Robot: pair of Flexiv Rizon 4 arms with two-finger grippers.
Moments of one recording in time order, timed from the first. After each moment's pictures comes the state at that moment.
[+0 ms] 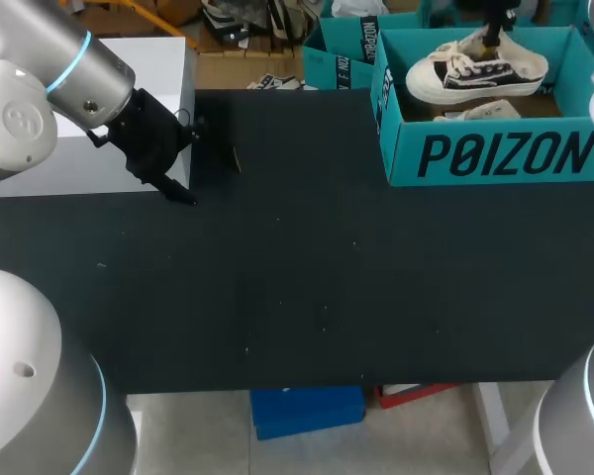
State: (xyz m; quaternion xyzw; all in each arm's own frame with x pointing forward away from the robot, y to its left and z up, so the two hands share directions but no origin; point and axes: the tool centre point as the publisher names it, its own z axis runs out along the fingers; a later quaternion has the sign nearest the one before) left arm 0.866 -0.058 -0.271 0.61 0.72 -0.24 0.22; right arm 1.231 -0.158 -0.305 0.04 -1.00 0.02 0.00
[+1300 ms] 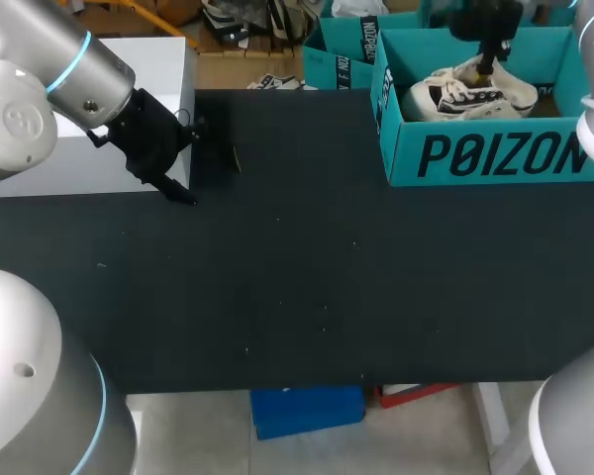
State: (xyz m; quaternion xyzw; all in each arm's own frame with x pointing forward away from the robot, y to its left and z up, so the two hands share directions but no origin) left arm 0.866 -0.058 -0.271 0.61 0.72 -0.24 0.22; right arm 1.228 -0.158 -0.363 0.04 -1.00 -0.01 0.00
